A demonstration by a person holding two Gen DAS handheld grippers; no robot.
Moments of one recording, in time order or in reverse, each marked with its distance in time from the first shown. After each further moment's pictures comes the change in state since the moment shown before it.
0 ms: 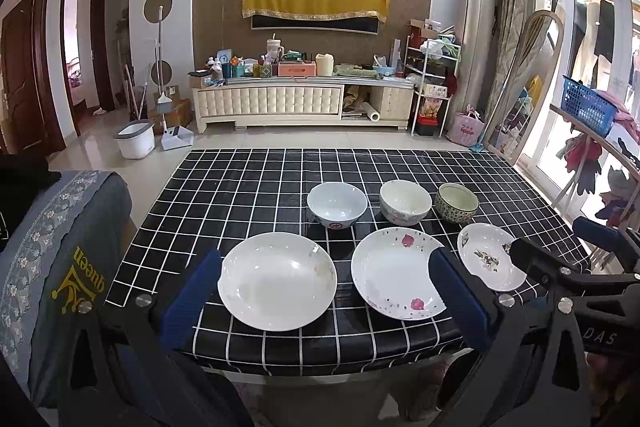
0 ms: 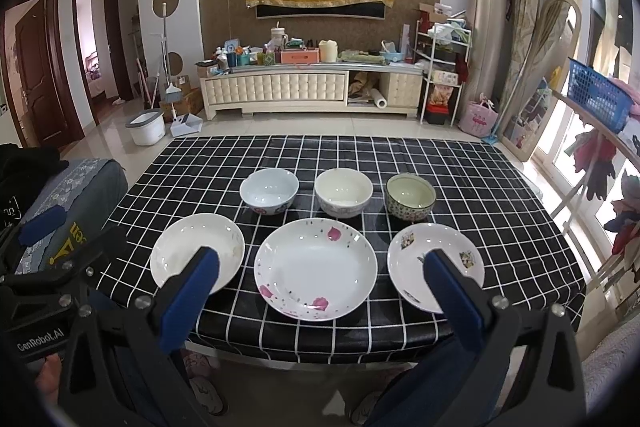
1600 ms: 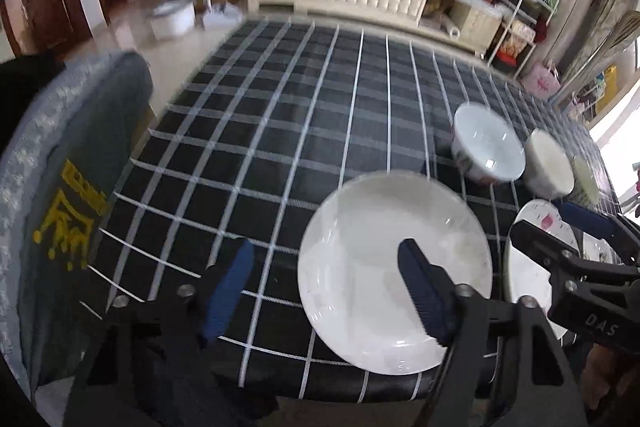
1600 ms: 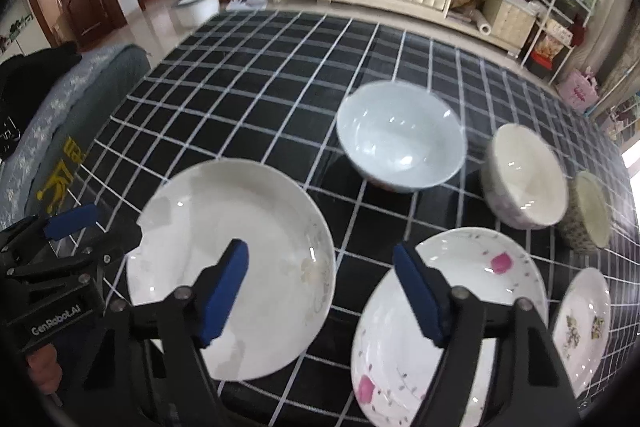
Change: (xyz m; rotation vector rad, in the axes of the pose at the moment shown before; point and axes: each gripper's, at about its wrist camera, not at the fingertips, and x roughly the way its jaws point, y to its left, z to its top) left arm 0.201 0.149 -0.023 -0.213 0.441 0.112; right arm 0.254 0.124 0.012 -0.220 0.429 0.207
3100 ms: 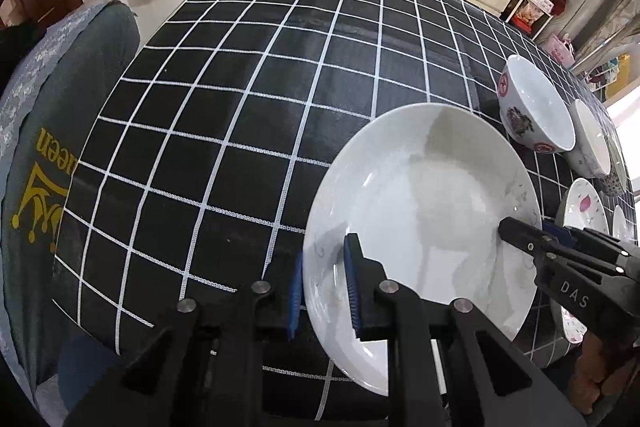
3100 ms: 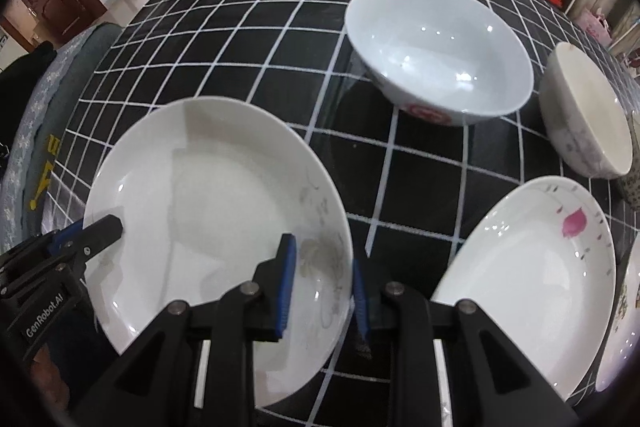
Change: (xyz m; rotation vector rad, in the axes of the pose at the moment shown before) left arm 0.066 0.021 0.000 -0.021 0.157 0.006; right arm 0.069 0.003 -0.001 0.109 0.190 0.042
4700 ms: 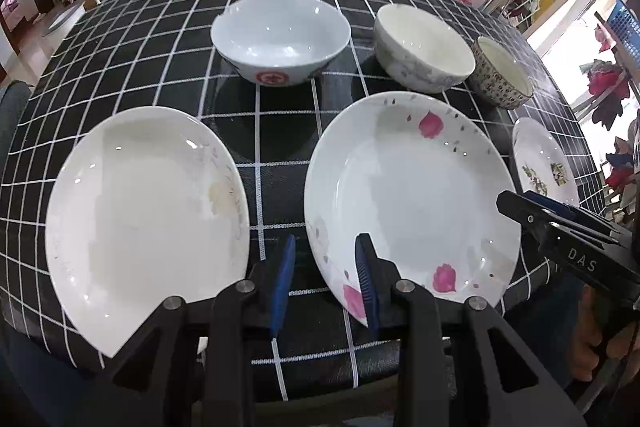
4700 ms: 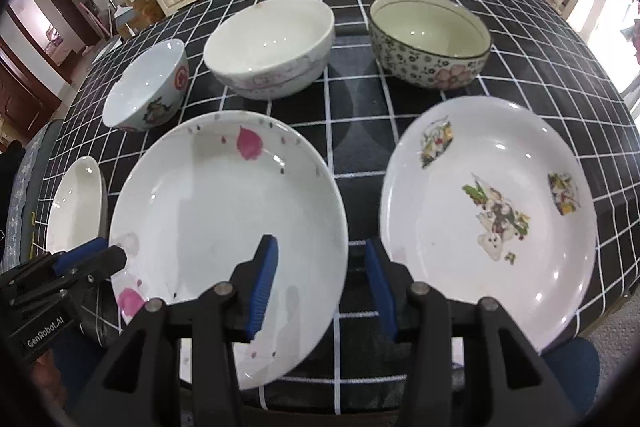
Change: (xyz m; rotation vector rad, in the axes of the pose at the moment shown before) left arm -0.002 -0.203 -0.043 0.276 0.027 -0.172; right arm -0.075 -0.202 -0.099 0.291 -0.132 -0.042
